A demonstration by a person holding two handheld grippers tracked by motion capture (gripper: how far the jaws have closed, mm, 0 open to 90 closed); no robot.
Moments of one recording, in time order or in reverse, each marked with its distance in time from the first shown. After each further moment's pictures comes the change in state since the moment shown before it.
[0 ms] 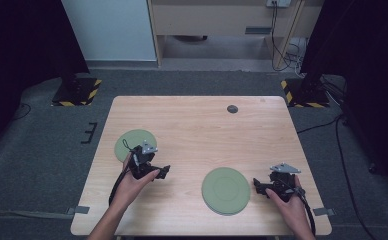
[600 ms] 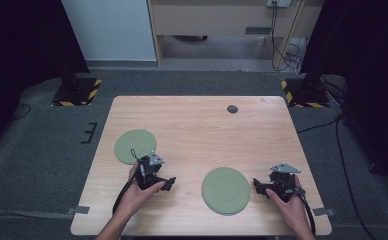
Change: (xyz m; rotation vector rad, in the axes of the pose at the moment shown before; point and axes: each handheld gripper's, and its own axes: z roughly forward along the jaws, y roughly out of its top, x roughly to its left) left arm -0.028 -0.018 0.008 0.039 -0.055 0.049; right arm 0.000 0.000 0.000 0.000 -0.001 0.002
